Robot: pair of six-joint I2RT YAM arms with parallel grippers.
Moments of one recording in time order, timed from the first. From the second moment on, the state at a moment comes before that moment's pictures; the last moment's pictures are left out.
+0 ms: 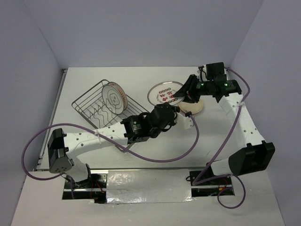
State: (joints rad) left arm -1.19 1.57 1.45 -0.30 -0.58 0.84; right arm 0.16 1.39 1.46 -0.91 -0.60 0.73
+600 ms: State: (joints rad) left arm -0.70 1.51 1.59 -0.53 -0.49 0.12; right arm 0.02 1.36 1.15 -0.69 -0.28 0.68
